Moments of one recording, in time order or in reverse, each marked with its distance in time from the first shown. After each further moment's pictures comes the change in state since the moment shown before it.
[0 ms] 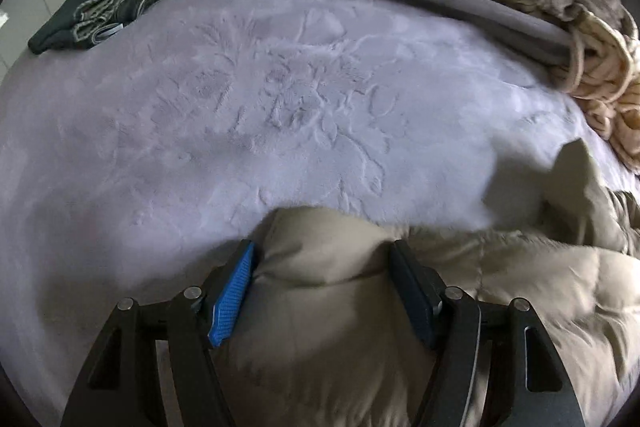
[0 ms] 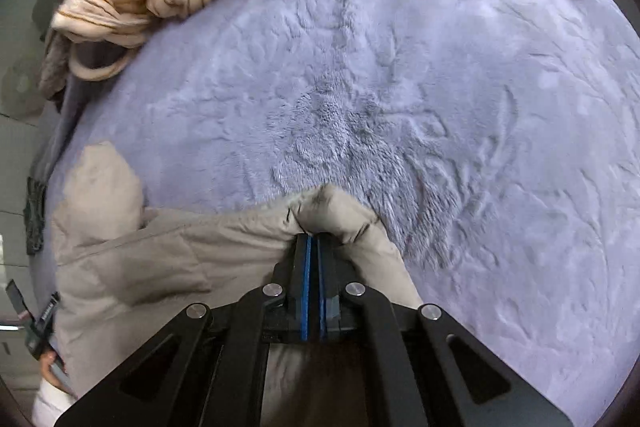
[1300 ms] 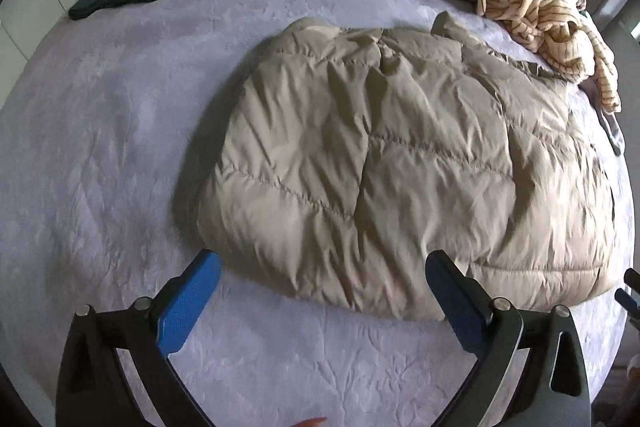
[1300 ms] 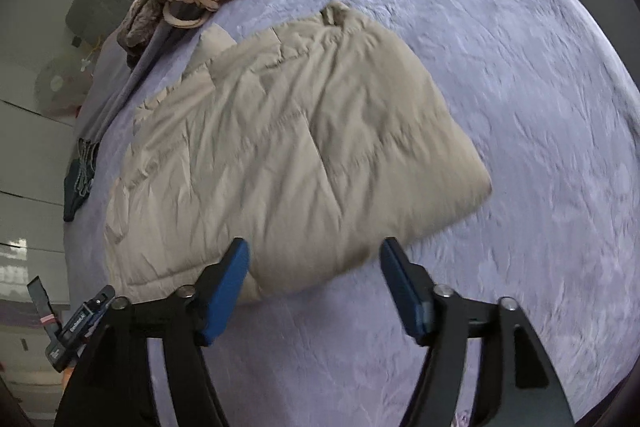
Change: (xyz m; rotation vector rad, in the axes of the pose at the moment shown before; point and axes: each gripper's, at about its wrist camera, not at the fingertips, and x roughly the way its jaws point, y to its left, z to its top) left arm -0.173 0.003 -0.167 0.058 0.109 -0.023; right arm -0.139 0.000 -0.212 0.063 -0.032 0.106
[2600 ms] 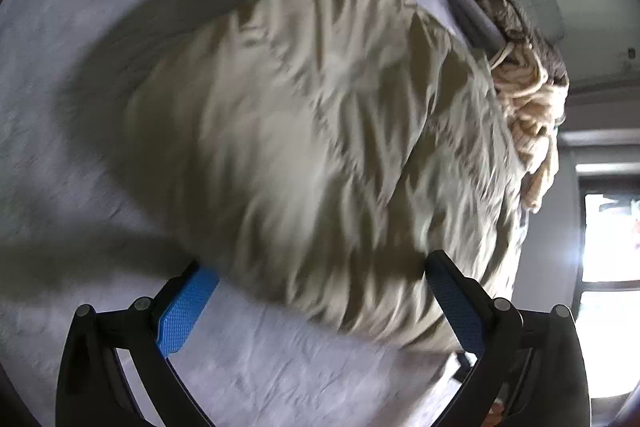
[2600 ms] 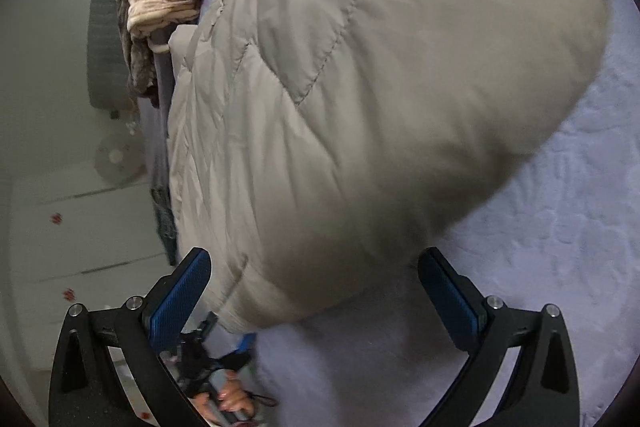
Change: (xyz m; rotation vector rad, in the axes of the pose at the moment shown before) left arm 0.079 0.075 -0.033 -0.460 0.126 -0.520; right arm 0.088 -0.035 -0.010 0.391 0.137 0.430
